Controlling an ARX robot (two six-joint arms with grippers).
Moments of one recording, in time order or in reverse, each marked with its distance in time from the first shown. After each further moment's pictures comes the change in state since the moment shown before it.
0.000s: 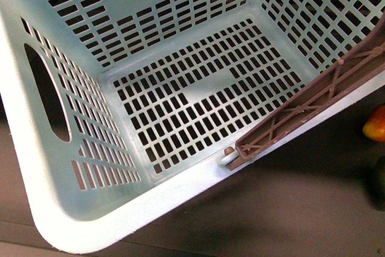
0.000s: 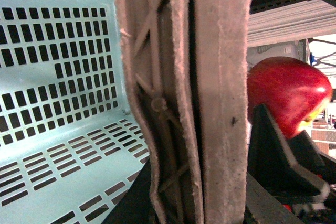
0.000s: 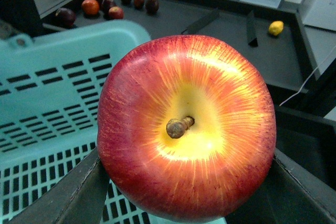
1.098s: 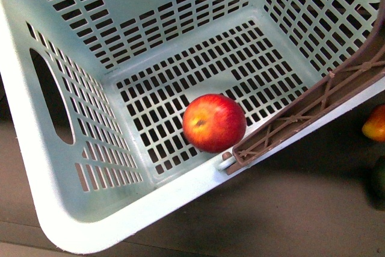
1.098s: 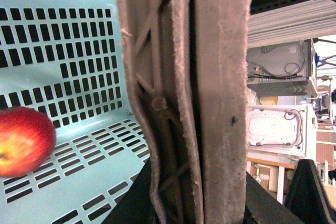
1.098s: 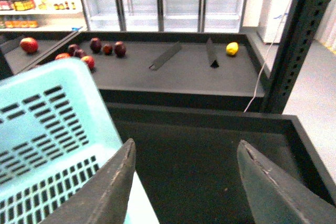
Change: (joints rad) left arm 0.000 0.000 -0.011 0.000 -0.001 0.005; right arm -0.223 -0.277 -0.286 0.194 -0.098 0.103
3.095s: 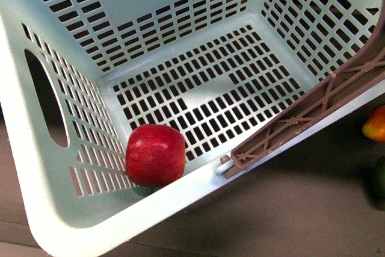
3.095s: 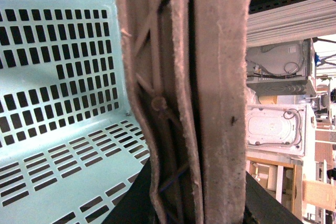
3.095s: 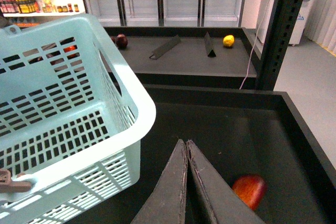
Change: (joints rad) left arm 0.000 0.000 0.000 0.000 0.001 -0.004; right arm -0.055 -0.784 -0.379 -0.389 -0.050 -0.003
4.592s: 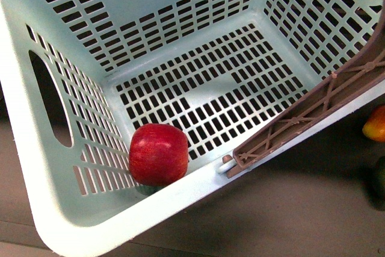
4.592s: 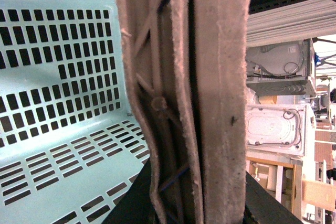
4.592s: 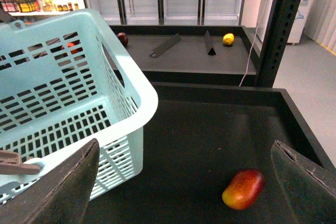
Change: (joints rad) left arm 0.000 0.000 0.000 0.000 -0.001 0.000; right arm 0.000 -0.200 0.000 -0.205 0.000 0.000
